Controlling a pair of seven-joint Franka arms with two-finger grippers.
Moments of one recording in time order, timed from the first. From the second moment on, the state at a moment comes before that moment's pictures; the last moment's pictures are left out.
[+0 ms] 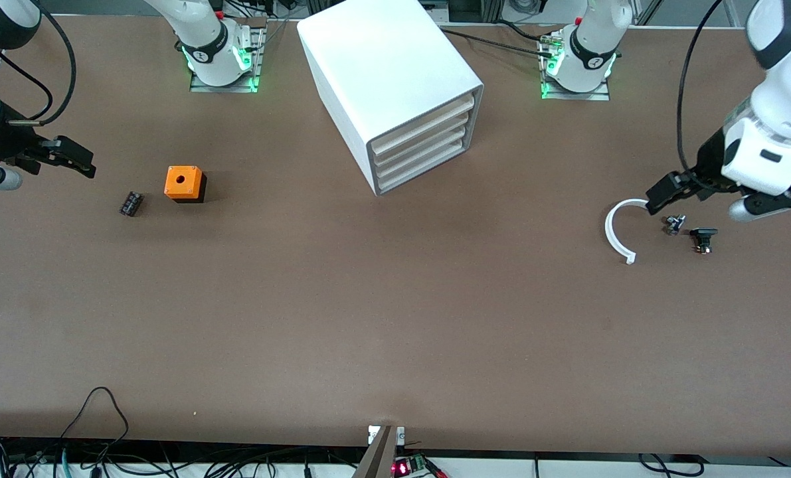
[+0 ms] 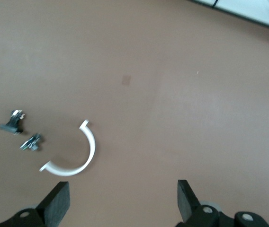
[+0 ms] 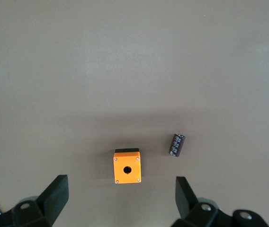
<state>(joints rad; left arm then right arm) 0.09 0.02 -0.19 -1.67 -0.01 1.75 -0.40 0.06 -0.04 -0.08 -1.78 -0.05 1.72 0.02</state>
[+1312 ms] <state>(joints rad) 0.10 0.02 -0.18 -1.59 -0.01 1.64 -0.05 0.06 -0.04 -0.08 -1.78 -0.05 1.72 0.02</state>
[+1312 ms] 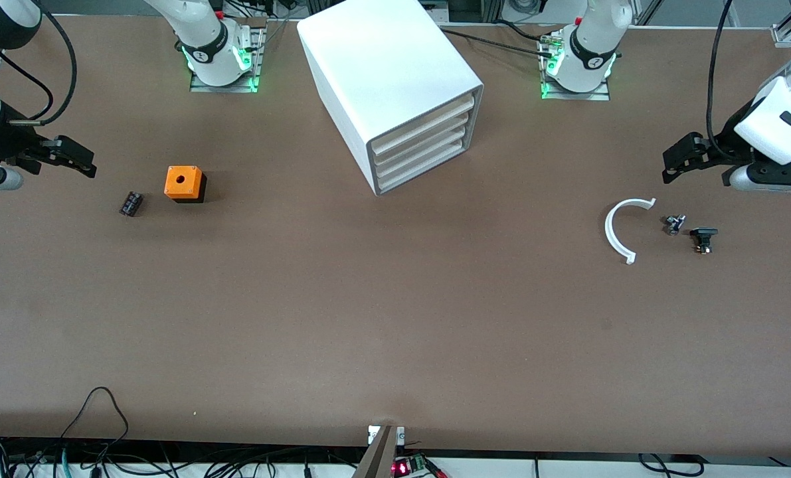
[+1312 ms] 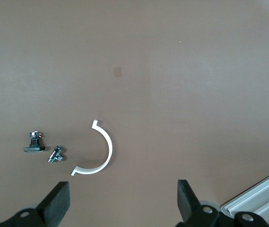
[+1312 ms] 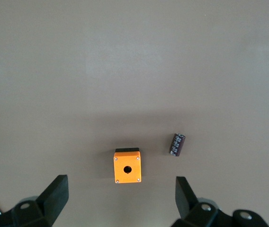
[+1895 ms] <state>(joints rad) 0.10 0.03 -0.18 -1.59 -0.01 1.64 -0.05 0.06 -0.04 -0.08 -1.78 -0.05 1.72 0.02</state>
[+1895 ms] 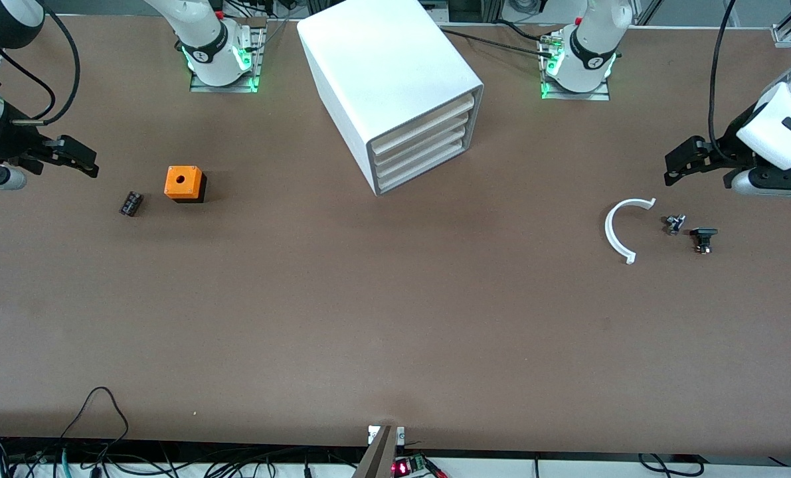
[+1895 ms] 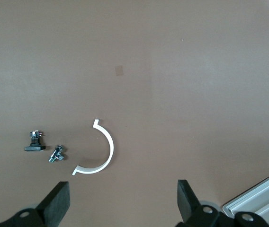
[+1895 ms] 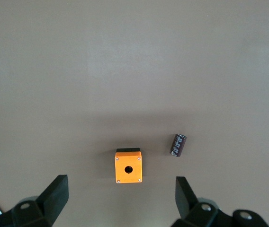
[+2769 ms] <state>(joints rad) 0.22 0.06 -0.17 -1.56 -0.01 1.64 0.12 0.06 -0.04 -0.08 -1.78 -0.05 1.72 0.02</state>
